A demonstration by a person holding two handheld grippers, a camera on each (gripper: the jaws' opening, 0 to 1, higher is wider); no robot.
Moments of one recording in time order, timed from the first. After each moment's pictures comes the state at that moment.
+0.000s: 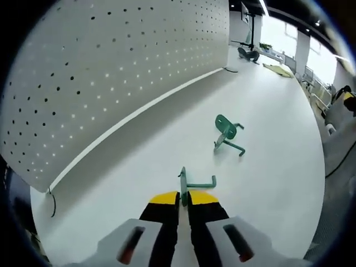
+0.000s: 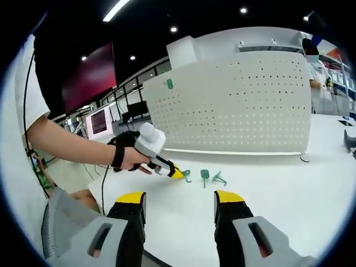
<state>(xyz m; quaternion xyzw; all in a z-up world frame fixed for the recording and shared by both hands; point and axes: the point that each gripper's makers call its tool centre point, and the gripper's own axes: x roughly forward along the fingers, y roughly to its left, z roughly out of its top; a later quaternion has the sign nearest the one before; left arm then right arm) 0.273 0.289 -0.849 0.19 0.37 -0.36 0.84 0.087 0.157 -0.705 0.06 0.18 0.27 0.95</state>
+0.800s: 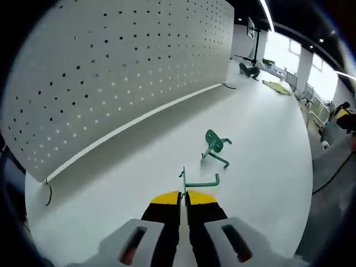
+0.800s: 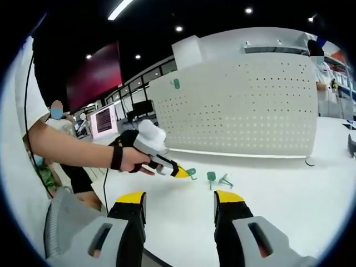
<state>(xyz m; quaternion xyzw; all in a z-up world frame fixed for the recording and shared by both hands) 0.255 0.281 -0.821 0.12 0.35 -0.36 0.86 0.086 0.172 -0.698 0.05 0.17 0.29 0.94</state>
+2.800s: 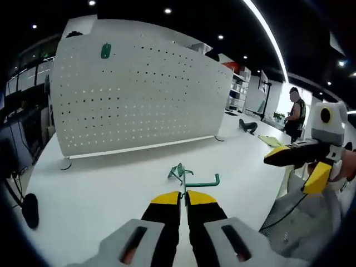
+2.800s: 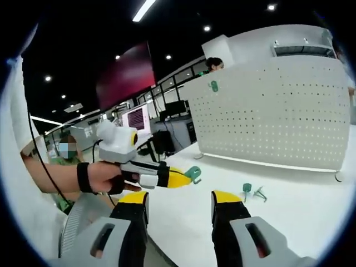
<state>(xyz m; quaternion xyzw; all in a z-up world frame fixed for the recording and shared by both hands) 0.147 0.294 -0.729 -0.03 0.23 -0.31 0.92 0.077 0.224 -0.676 0.06 0.16 0.41 0.90</state>
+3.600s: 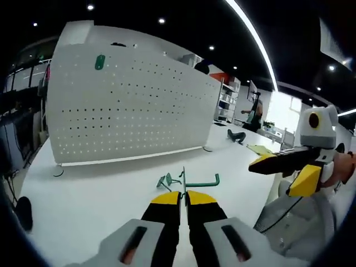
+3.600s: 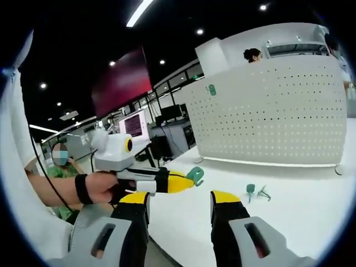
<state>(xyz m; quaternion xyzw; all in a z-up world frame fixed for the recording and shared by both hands) 0.135 0.288 -0.709 -0.05 0.18 -0.35 0.92 0.072 0.238 -0.667 0.08 0.15 0.39 0.90</state>
